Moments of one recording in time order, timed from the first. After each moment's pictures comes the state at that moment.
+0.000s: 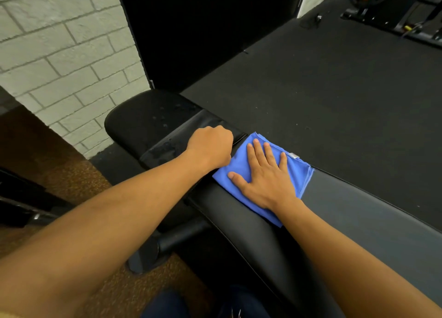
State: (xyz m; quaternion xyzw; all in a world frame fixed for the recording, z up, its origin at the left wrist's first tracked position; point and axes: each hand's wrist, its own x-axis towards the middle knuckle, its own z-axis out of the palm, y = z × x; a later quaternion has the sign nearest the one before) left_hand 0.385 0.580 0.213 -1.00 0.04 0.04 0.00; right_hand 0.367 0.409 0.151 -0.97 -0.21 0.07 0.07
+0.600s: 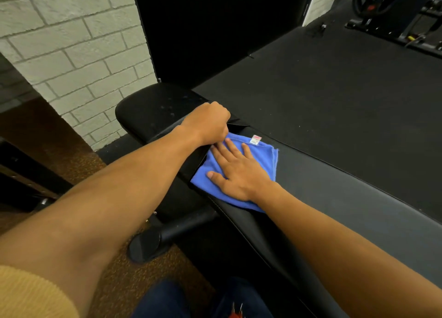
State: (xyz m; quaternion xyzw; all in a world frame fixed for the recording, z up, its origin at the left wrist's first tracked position) left_hand 0.389 0.607 0.215 -1.00 0.07 -0.05 -0.03; right_hand 0.344 0.450 0.154 -0.91 -0.41 0.09 0.06
